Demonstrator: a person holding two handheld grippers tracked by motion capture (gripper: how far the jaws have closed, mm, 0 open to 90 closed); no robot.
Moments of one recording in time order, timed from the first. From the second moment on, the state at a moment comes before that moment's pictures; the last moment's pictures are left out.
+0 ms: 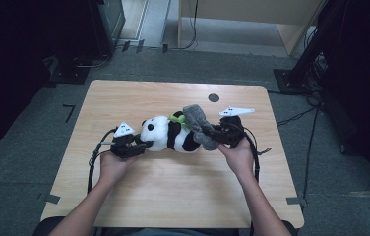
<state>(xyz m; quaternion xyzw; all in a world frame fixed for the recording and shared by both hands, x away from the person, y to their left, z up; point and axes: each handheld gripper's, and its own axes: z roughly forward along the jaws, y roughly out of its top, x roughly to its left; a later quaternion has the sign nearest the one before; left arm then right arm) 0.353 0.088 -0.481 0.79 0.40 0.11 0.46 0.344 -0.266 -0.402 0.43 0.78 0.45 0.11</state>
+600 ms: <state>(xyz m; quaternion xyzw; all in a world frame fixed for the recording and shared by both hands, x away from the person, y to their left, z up) 0.354 0.090 -0.481 0.79 0.40 0.11 0.45 0.337 -0.301 -0.428 0.47 0.76 0.44 0.11</state>
